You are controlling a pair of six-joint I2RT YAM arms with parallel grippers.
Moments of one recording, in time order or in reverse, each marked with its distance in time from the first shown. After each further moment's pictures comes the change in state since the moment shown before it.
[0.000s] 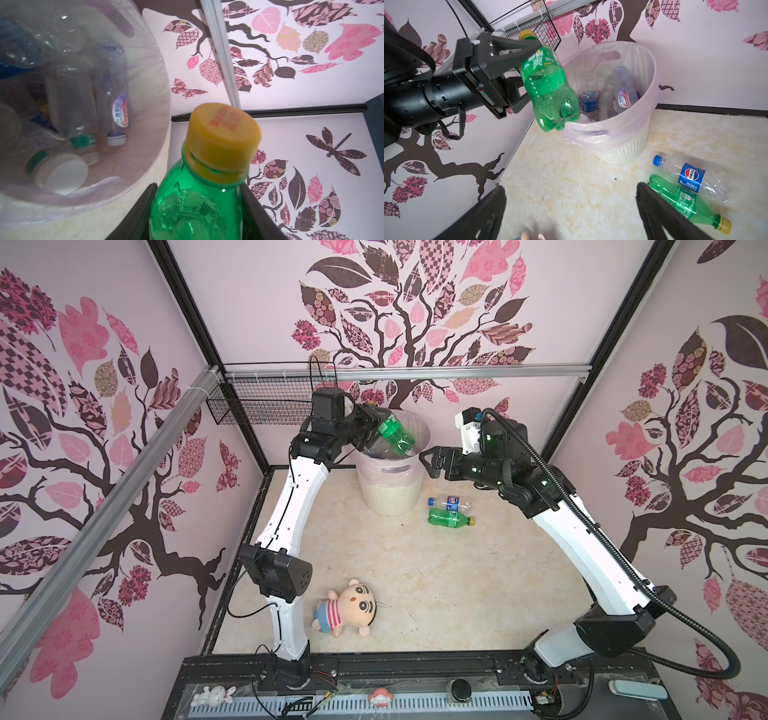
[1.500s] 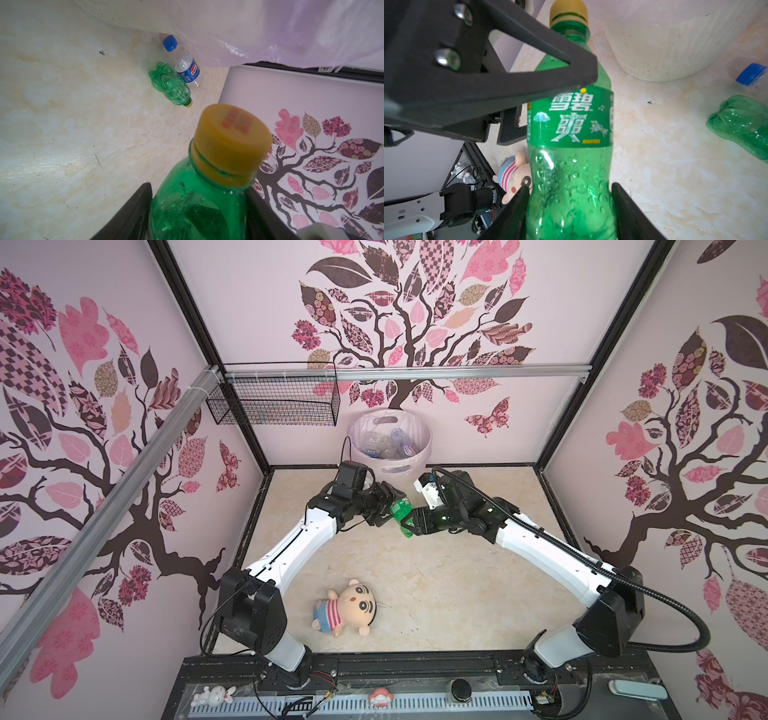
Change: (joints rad) left arm -0.158 -0.406 -0.984 0.163 0.052 -0.045; right arm 0.096 0.009 -0.475 0.140 -0.229 -0.035
